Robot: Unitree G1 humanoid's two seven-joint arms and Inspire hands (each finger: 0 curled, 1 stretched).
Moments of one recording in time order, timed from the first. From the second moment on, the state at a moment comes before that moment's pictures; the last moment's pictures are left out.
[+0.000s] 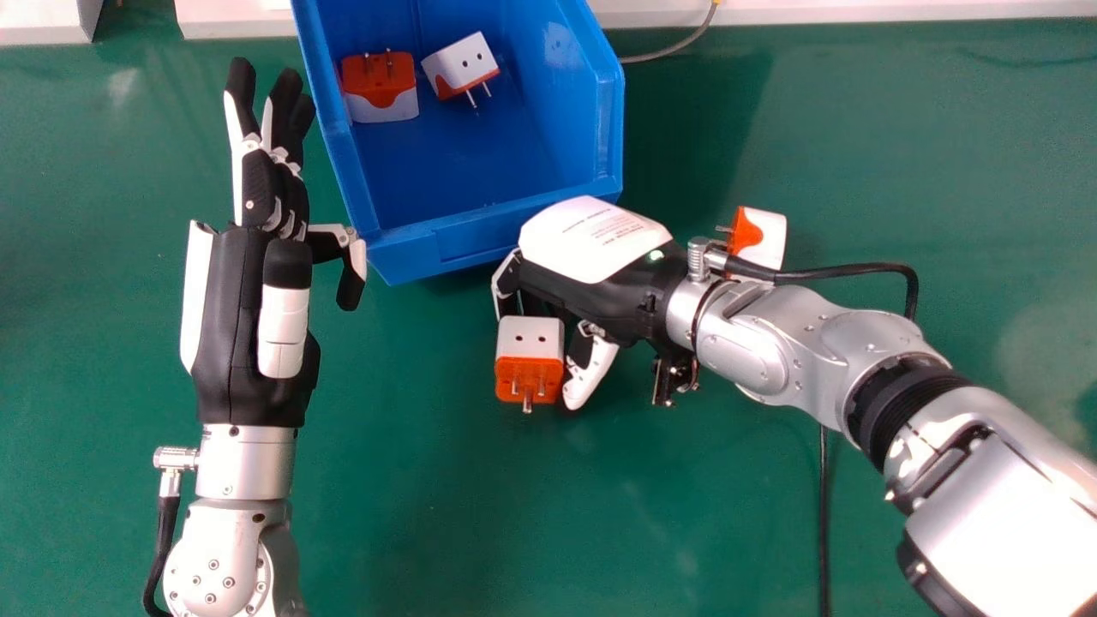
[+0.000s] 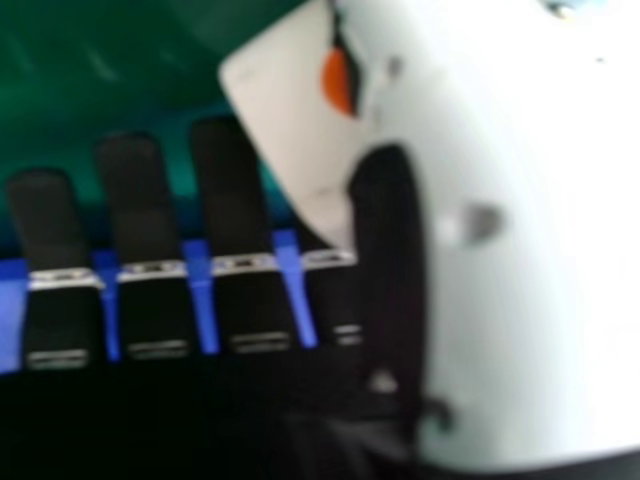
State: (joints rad) left arm -0.29 0.12 0.22 0.86 -0.27 -1.12 -0.40; right arm -1.00 -0.16 0.71 1.32 -0.82 -0.58 -0.17
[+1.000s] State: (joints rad) left arm -0.29 0.12 0.22 0.87 -0.28 -1.12 -0.41; right arm -0.97 -0.16 0.63 1.32 -0.78 -0.56 -0.10
